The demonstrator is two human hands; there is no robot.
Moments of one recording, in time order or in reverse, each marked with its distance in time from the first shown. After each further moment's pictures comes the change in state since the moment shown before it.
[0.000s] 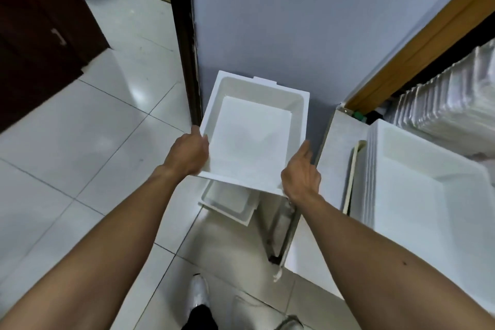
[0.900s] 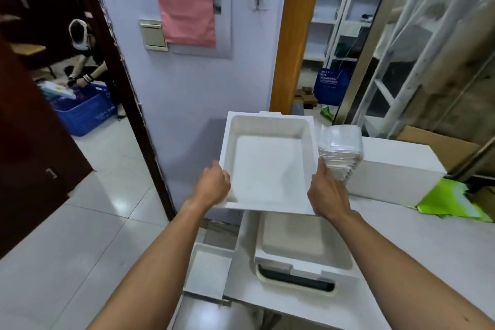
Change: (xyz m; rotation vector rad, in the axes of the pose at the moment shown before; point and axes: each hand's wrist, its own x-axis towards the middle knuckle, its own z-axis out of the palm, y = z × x) left_hand -0.110 0.292 -0.136 -0.130 0.046 0.212; right_hand -0.088 0.189 -0.287 0.054 0.315 -0.067
